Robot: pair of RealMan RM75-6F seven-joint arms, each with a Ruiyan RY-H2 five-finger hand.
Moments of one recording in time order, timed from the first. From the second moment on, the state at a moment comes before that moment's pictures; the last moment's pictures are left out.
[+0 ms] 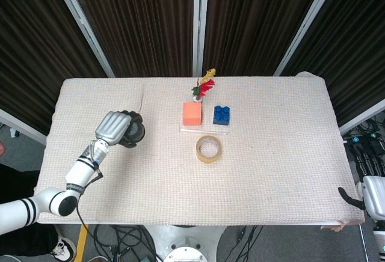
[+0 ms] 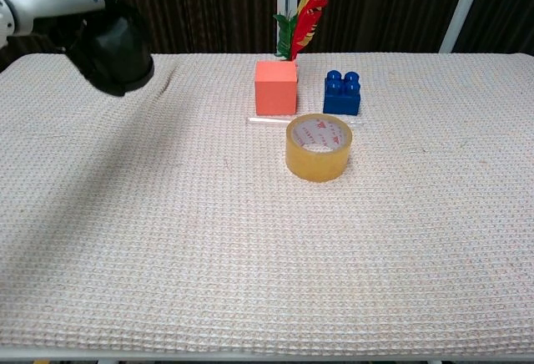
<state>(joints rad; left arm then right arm) -0.79 -1.32 -0.22 -1.57 1.08 0.89 0.23 0.04 -1.03 0.05 -1.61 -1.48 1.47 0.09</state>
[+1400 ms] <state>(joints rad) -0.82 -1.26 -0.17 -1.65 0.94 0.81 0.32 0.05 -1.04 0.05 -1.58 -1.46 1.43 0.10</state>
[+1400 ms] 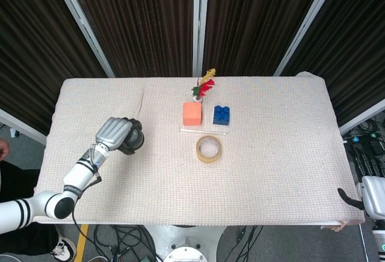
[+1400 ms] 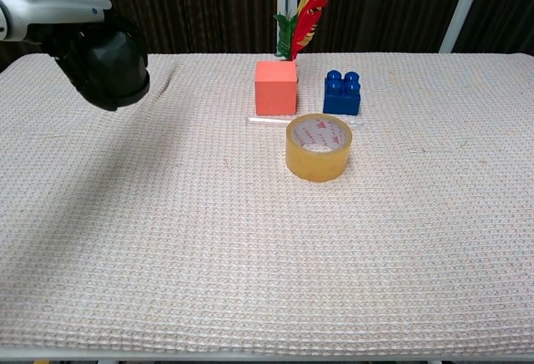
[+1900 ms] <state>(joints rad) -0.89 -1.34 -0.17 -1.71 1.02 0.82 0.32 0.05 -1.05 0.05 -1.58 -1.45 1.42 0.09</state>
